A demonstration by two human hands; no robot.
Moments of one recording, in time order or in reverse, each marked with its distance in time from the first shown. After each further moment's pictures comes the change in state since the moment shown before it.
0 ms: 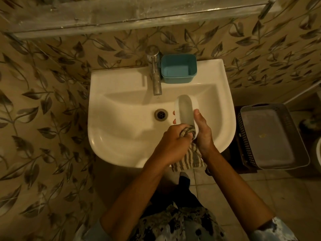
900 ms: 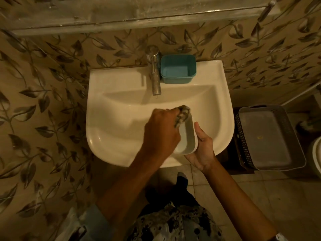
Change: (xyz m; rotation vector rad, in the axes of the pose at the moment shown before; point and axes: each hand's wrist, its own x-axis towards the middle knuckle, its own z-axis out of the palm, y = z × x) left_hand 0.015 -0.003 -0.017 0.666 0.438 0.326; right_hand -0.017 0.022 -0.020 0.227 -0.077 0.276
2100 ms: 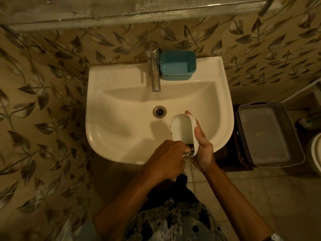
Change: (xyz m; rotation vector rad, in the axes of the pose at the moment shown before) left_hand -0.045 -0.006 0.014 -0.110 -0.673 0.082; right_hand -0.011 0.011 -0.005 -0.321 0.092 -0.291
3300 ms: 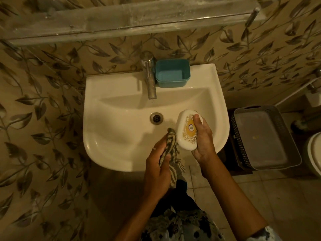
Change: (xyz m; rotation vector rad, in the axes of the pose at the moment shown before) left_hand -0.016 -0.011 0.041 -0.710 0.714 -0.042; right_hand 0.032 -0.022 0.000 0.157 0.333 0.068
